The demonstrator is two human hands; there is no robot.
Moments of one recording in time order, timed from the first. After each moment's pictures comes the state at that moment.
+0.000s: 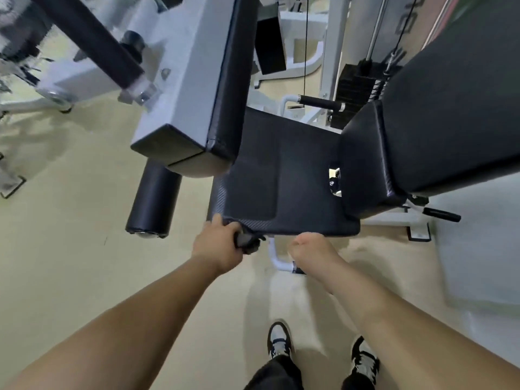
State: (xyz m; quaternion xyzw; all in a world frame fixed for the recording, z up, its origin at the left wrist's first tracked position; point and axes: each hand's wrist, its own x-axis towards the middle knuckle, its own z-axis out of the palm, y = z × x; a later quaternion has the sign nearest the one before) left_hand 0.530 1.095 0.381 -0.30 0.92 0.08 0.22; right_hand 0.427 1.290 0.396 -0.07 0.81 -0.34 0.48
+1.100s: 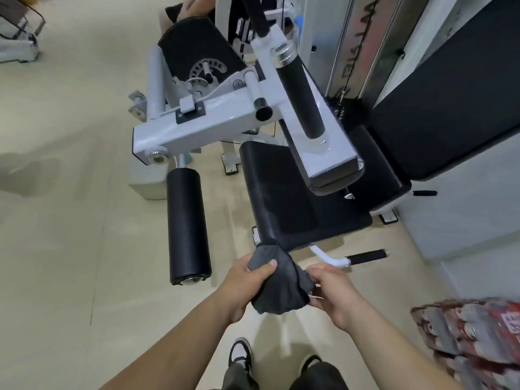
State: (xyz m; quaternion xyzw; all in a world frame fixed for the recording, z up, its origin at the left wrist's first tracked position) left_hand 0.657 0.939 0.476 -0.33 0.59 0.71 0.21; right_hand 0.617 1.131 0.463 0.29 0.63 -0.62 0.37
